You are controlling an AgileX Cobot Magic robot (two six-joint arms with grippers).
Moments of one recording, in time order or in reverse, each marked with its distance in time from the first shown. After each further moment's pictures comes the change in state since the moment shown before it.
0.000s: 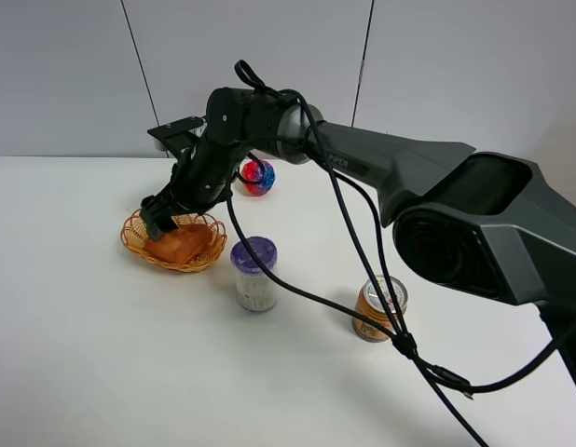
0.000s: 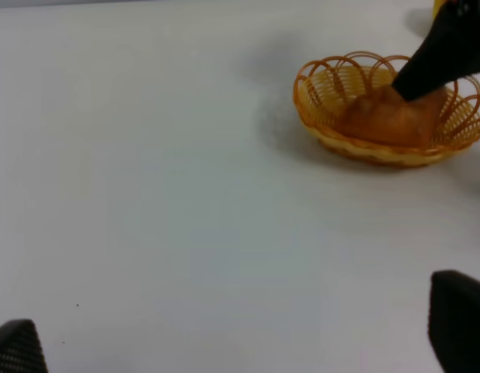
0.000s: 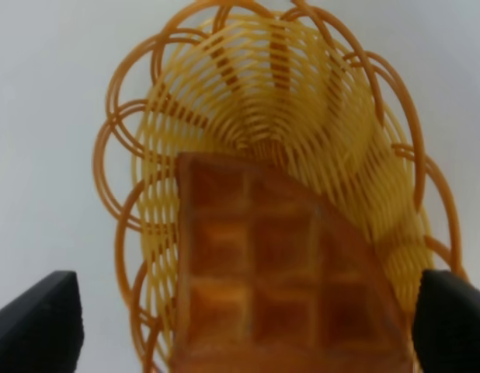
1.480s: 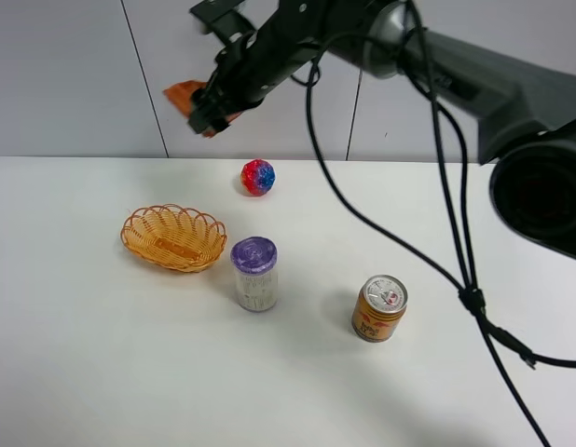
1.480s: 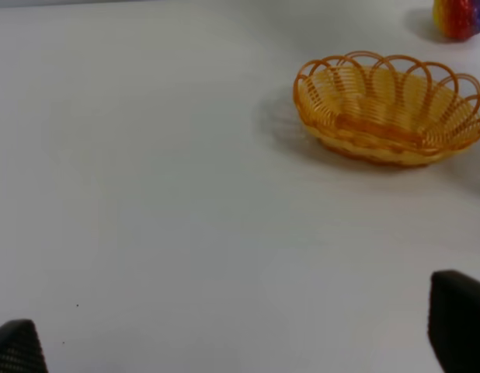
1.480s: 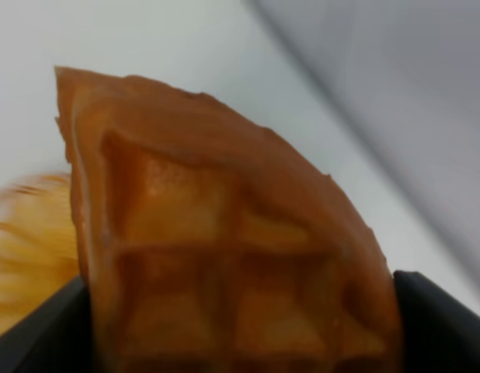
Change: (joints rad) left arm 0.000 0.000 0.000 0.000 0.001 0.000; right arm -0.117 -0.178 0.007 -0.021 -0.101 -0.283
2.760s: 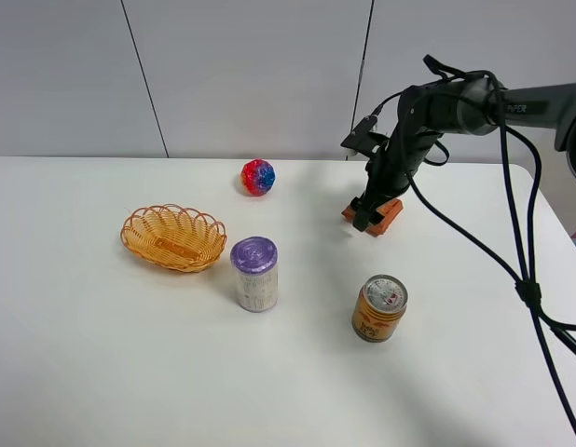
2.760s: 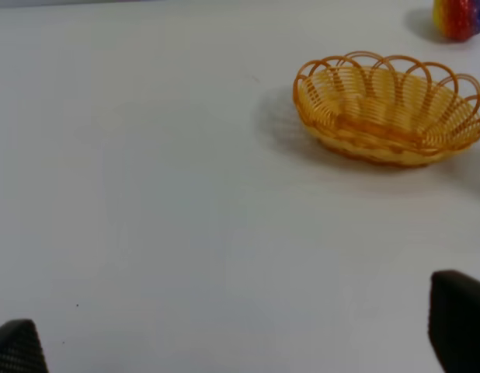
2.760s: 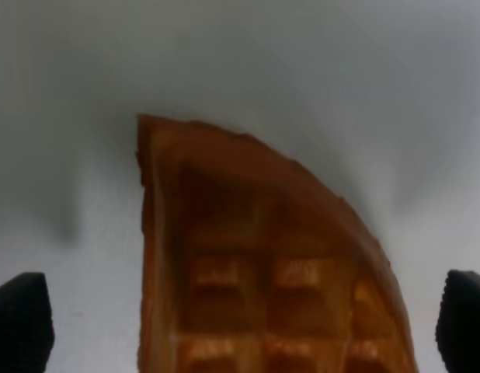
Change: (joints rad) left arm 0.000 0.000 0.000 0.000 0.000 0.000; right arm -0.384 -0.047 0.564 -0.309 -0.032 -0.128
